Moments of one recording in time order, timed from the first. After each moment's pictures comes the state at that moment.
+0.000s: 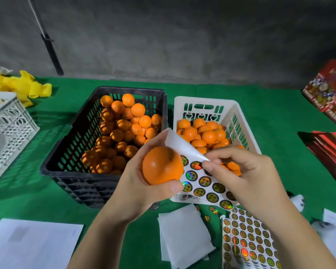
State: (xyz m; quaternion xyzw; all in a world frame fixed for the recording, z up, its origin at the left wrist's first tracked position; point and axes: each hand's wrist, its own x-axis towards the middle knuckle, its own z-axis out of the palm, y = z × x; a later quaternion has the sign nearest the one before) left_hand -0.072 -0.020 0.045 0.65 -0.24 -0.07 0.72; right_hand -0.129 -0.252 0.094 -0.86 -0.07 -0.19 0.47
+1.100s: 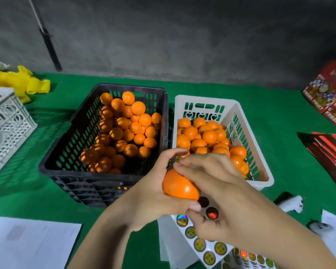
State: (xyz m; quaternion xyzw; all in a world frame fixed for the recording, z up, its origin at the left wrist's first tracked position) left_hand -0.073 -0.030 0.043 0.64 -0.24 -0.26 0.69; right_hand -0.146 -0.232 0.103 -0.94 -0.26 -0.09 0.19
